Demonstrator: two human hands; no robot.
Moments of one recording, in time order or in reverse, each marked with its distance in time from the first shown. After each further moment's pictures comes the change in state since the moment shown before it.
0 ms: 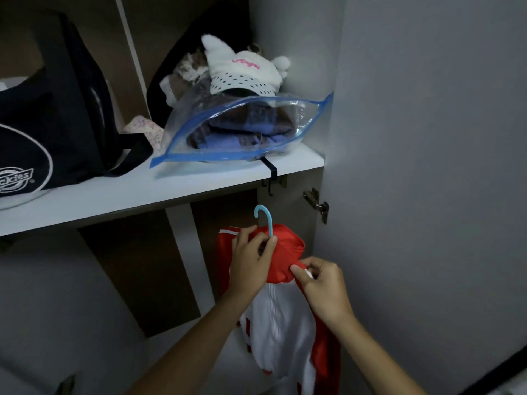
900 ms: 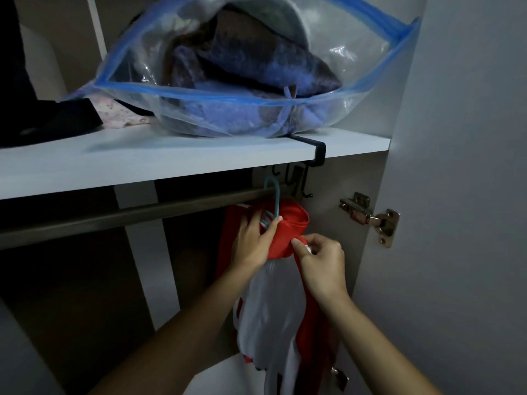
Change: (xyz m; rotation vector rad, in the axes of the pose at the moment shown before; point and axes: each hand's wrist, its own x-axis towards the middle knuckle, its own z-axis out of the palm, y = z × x) left_hand 0.187 -0.140 0.107 -0.124 -0.040 -0.074; right_hand 0.178 0.079 0.109 -0.009 0.300 -0.068
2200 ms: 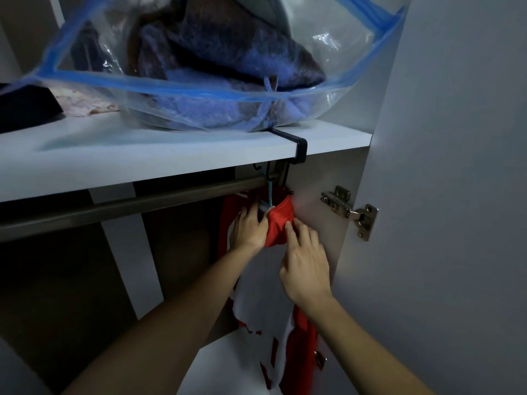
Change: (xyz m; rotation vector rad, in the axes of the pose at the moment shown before) left_hand 0.021 0.010 0.037 0.193 -0.202 -0.107; right_hand -0.007 0.020 -0.009 -0.924 -0.161 -0.320
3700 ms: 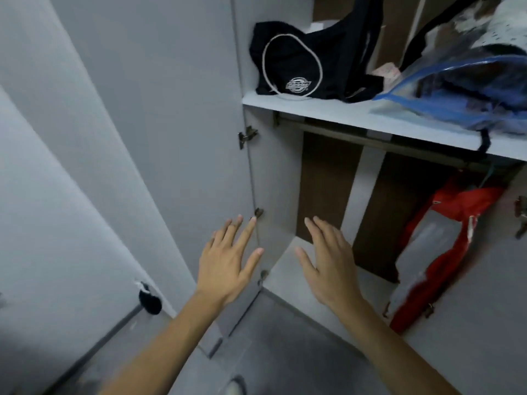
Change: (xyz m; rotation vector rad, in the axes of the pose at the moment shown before) left_hand -0.655 0.134 -0.191 0.689 0.522 -0.607; right_hand -0.265 -0.082 -0.244 0.702 -0.499 -0.876
